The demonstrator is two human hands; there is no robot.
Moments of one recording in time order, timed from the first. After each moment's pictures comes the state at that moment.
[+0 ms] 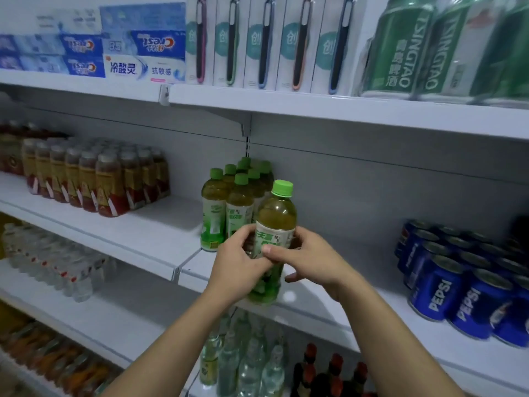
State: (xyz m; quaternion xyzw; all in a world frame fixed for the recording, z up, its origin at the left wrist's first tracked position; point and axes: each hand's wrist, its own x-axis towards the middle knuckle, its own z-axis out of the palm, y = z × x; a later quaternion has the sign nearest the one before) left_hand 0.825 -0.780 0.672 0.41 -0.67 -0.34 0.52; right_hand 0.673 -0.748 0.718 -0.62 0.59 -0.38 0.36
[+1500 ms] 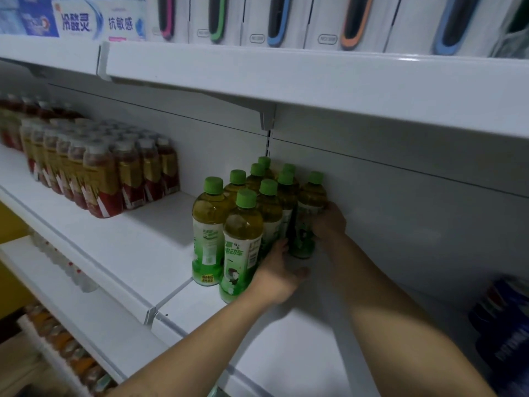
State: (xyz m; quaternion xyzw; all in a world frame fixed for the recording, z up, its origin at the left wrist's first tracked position) left_hand 0.735 -0.969 0.623 0.51 -0.64 -0.40 0.41; right_hand 0.611 -1.050 0.686 -0.49 0.72 -0.44 0.24
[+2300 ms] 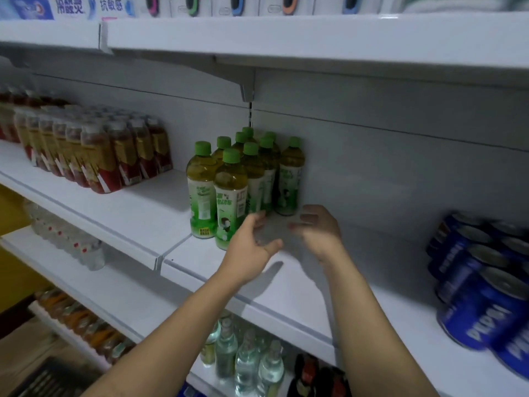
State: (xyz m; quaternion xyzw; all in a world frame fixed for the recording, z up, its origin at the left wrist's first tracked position) left_hand 0.767 -0.874 0.630 0.49 -0.65 -0.37 0.44; right_hand 0.615 -0.877 0.663 -0.49 0.64 -0.49 0.33
